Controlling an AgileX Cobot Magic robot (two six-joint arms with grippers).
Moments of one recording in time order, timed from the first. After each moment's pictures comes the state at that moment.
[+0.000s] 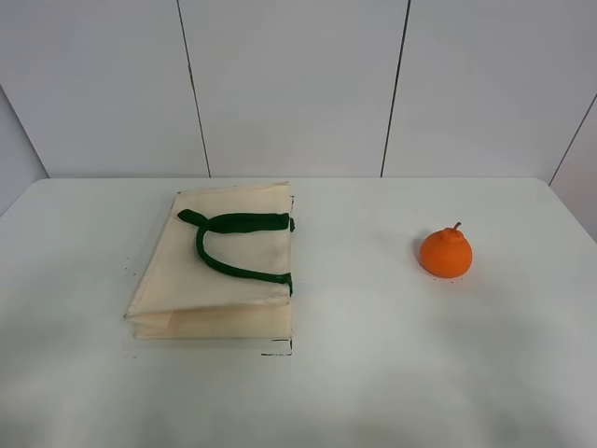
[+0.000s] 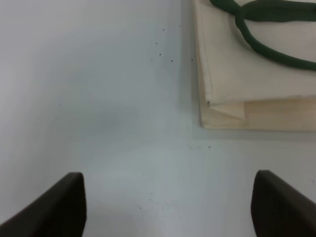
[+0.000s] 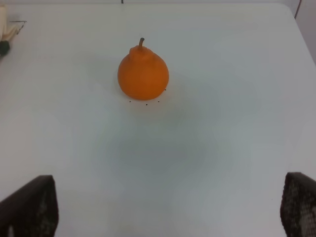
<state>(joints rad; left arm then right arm) 0.01 -0.01 -0.50 0.04 1.05 -0.05 0.05 0.00 -0.49 -0.01 1.02 0.00</state>
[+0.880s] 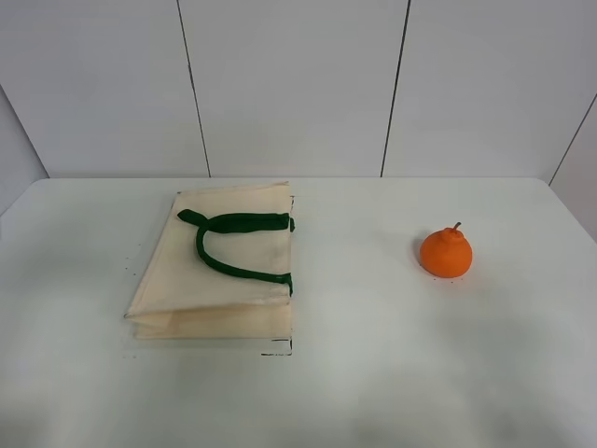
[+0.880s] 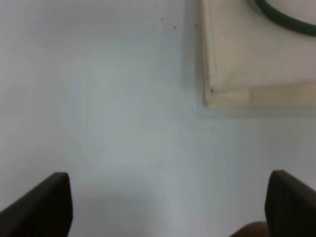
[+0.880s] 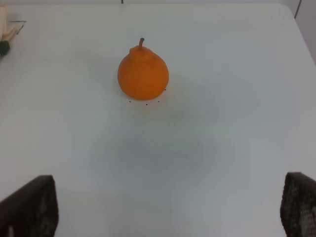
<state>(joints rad) 0.01 0.59 -0.82 0.04 1.10 -0.01 0.05 0.00 -0.49 -0.01 1.02 0.00</state>
